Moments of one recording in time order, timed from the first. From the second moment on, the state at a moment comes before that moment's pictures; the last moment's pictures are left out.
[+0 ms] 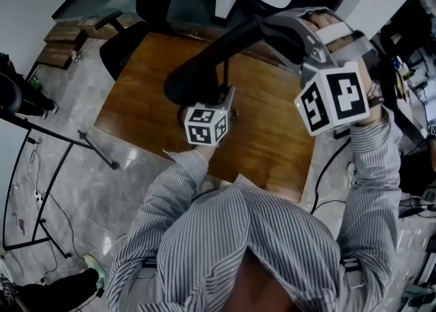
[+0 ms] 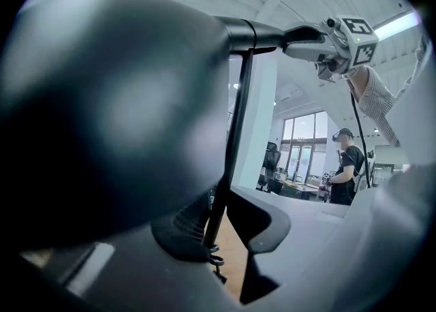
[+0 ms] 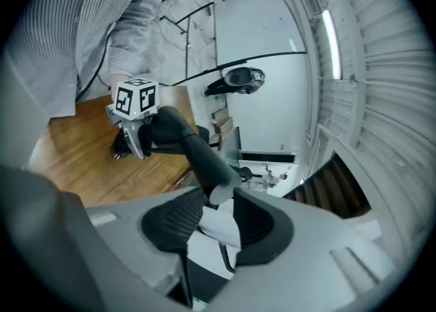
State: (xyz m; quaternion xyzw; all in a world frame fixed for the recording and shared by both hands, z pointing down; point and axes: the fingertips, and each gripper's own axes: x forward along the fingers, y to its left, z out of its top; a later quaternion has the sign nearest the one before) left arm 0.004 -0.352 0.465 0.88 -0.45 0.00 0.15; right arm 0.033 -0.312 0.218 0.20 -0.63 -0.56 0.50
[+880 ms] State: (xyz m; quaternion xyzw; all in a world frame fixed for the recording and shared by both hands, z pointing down) left arm -0.045 -0.259 0.431 0.87 -0.47 0.01 0.11; right arm 0.016 -0.259 0.409 0.43 -0.90 0.03 0.03
